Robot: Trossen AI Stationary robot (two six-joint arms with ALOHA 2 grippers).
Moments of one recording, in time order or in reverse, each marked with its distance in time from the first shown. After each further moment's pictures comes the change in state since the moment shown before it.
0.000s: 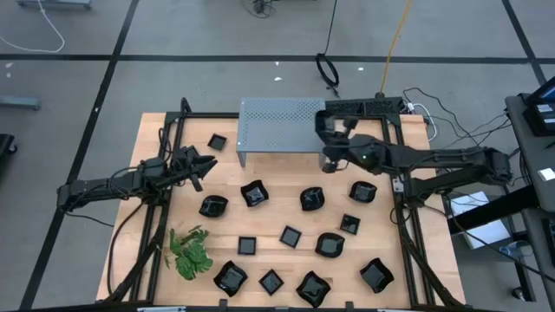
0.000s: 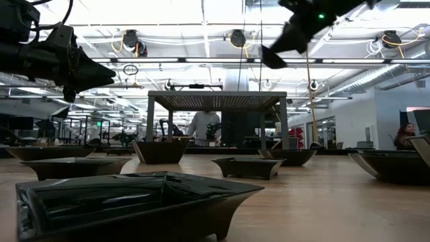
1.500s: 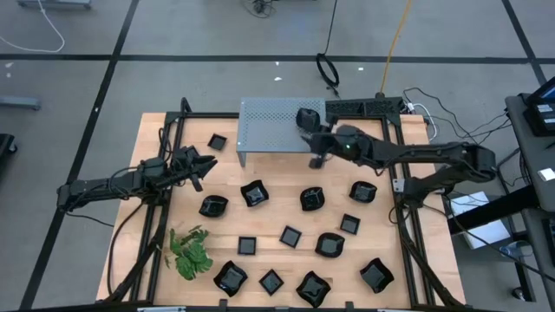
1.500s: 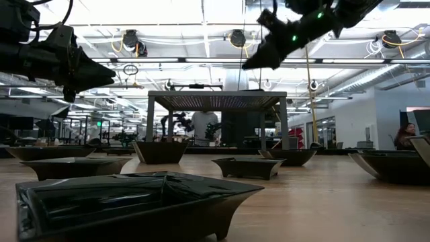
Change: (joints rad) left arm 0.000 0.000 0.000 0.000 0.000 0.000; right arm -0.106 0.167 -0.002 0.242 -0.253 0.026
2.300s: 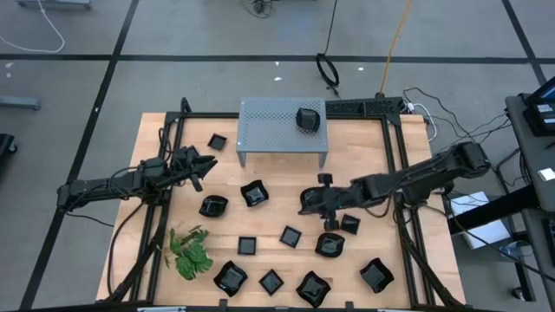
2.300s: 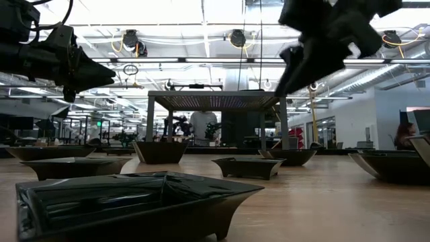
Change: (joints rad) left arm 0.000 0.000 0.000 0.000 0.000 0.000; right arm 0.459 0.106 0.000 -0.484 -0.111 0.454
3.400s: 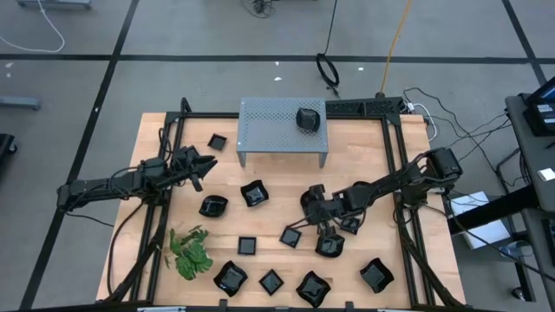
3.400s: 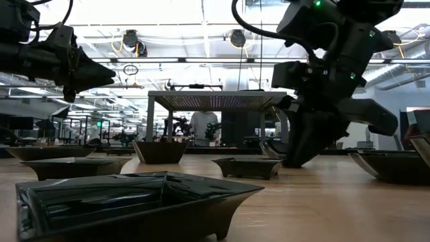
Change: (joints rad) left arm 0.000 0.000 0.000 0.000 0.000 0.000; right arm 0.016 0.284 -0.001 0.062 -0.008 -0.070
